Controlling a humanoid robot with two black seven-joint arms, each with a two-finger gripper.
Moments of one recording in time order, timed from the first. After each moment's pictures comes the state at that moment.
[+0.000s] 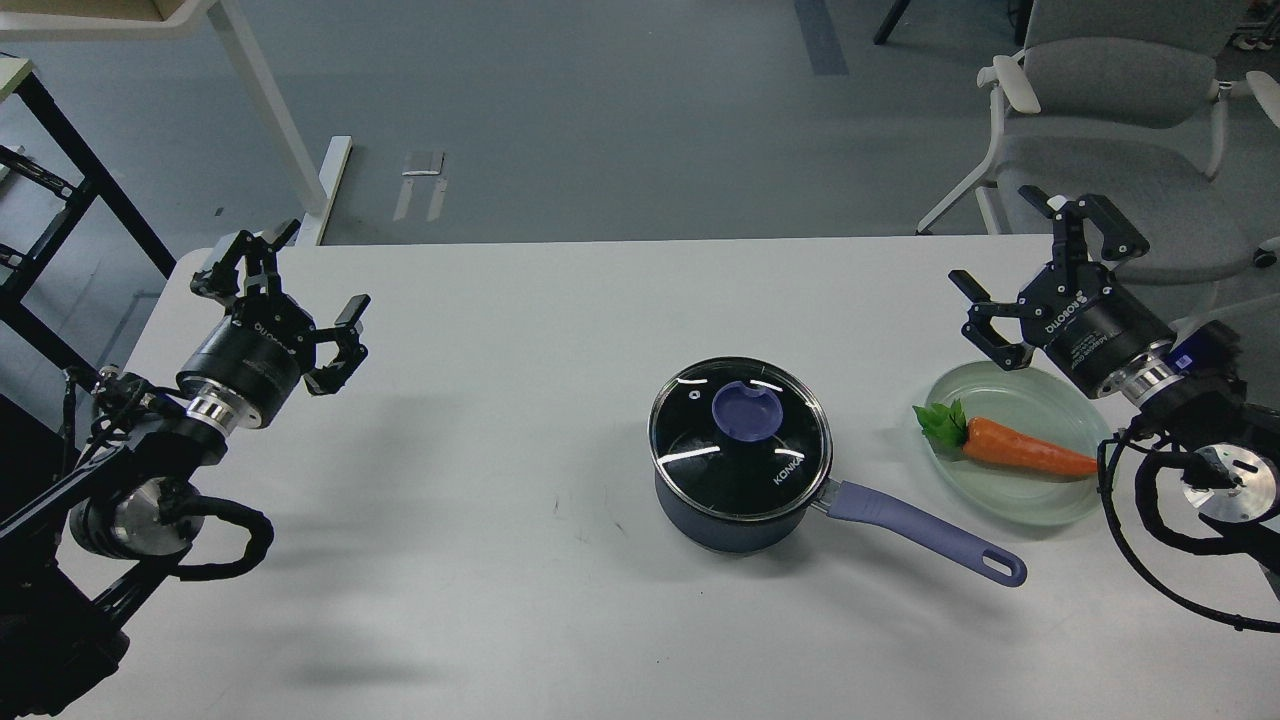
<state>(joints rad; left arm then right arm) -0.31 0.53 -0.94 -1.20 0.20 -0.20 -0.32 0.64 -0.73 0.39 1.08 0.06 0.42 0.49</state>
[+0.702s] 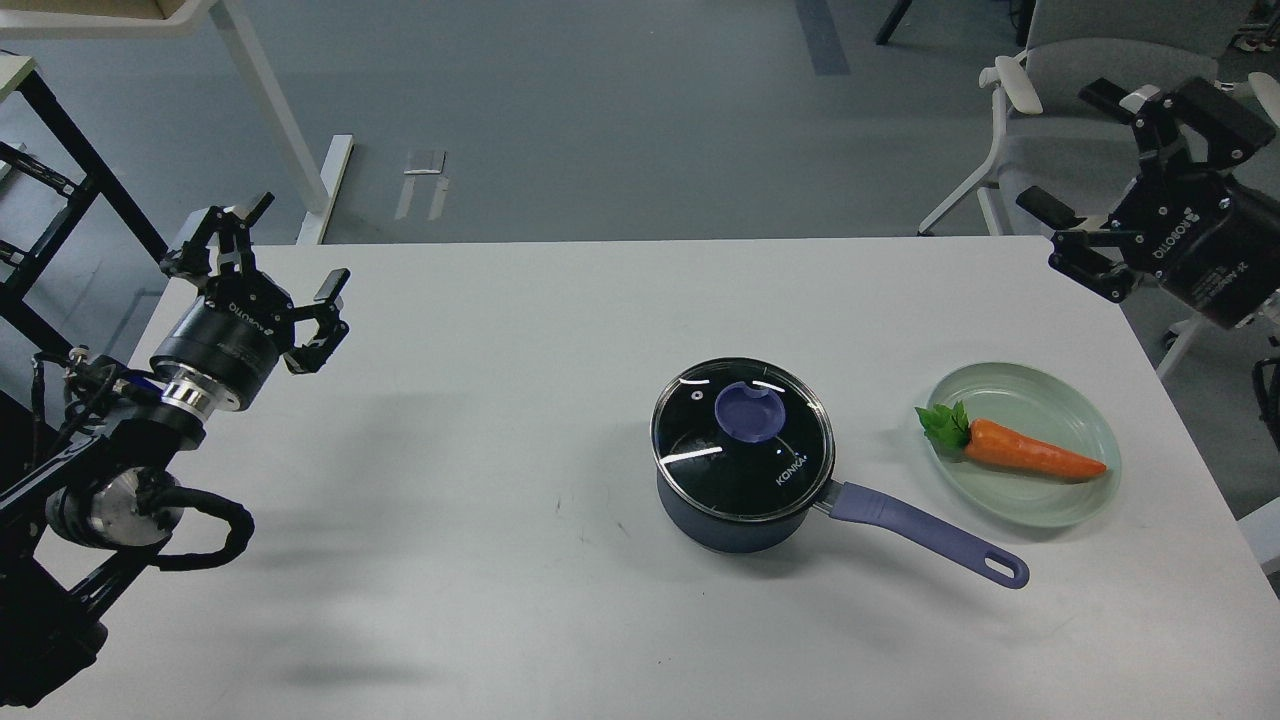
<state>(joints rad) -0.33 0.57 -0.94 -1.22 0.20 -0.21 -0.40 0.83 -1.16 0.40 1.50 -0.40 0.40 0.49</state>
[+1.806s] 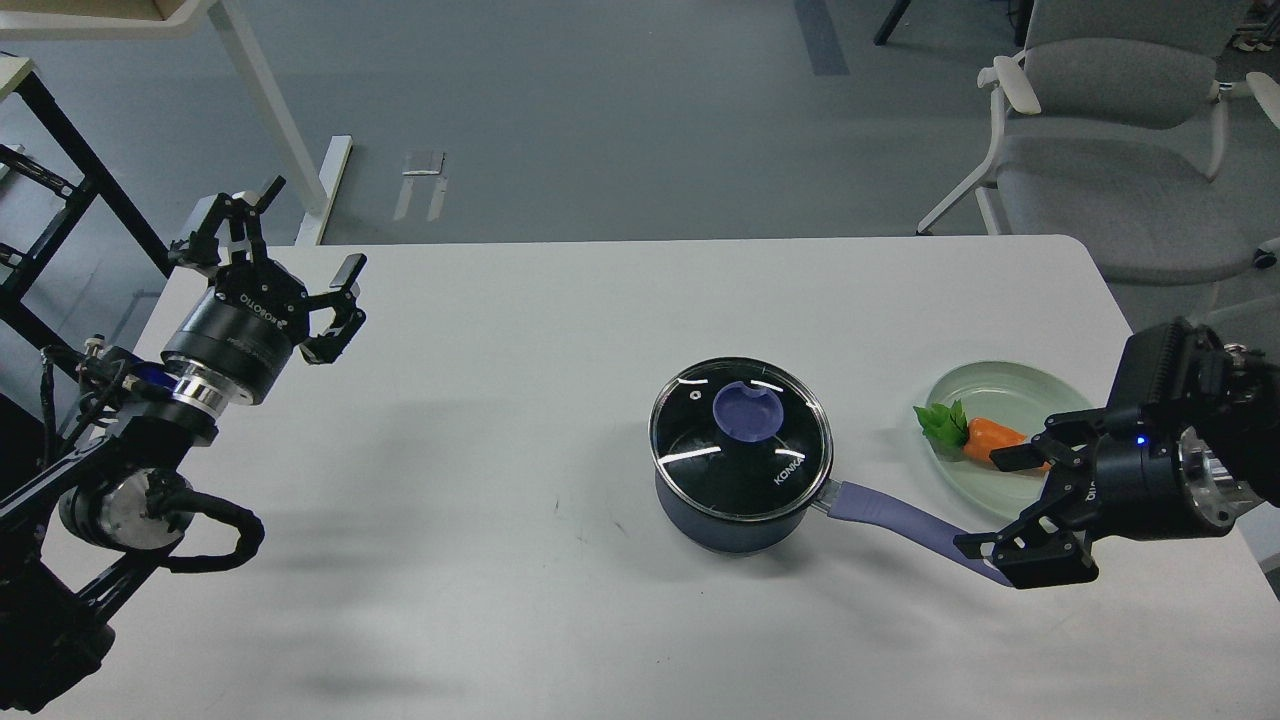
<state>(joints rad) -0.31 0.58 -0.94 -1.29 0.20 -0.20 -0.40 0.97 -1.18 0.08 1.73 -2.04 0.38 0.49</state>
